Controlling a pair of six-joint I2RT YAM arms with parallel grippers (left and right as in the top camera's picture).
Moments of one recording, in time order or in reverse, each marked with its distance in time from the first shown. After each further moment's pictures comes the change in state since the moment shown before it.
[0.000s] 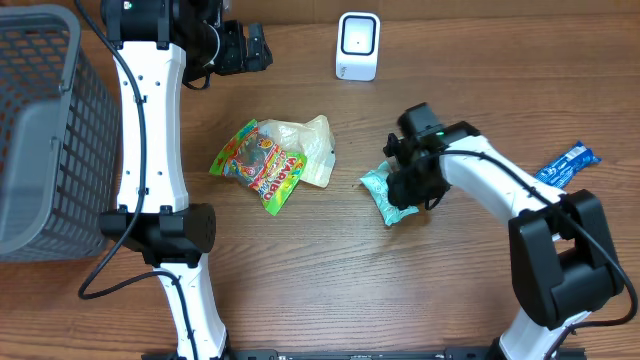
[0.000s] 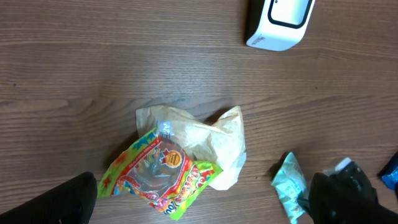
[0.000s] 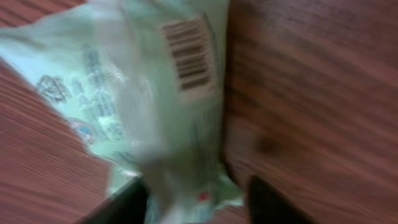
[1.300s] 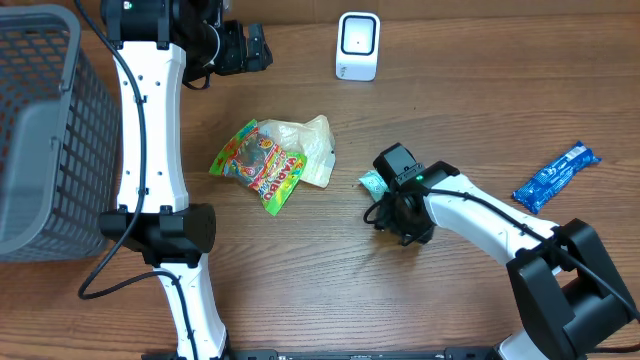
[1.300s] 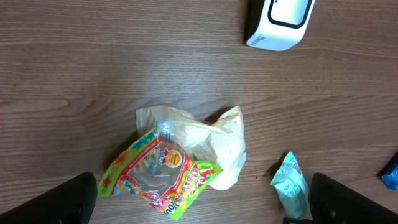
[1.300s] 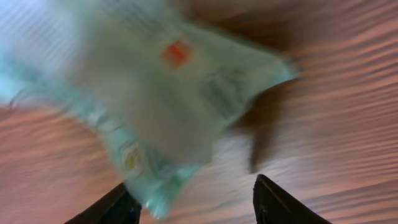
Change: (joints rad) left arm 0.000 0.000 0.000 0.000 0.000 0.000; right arm 0.160 -0.128 -0.216 0.087 0.097 0.861
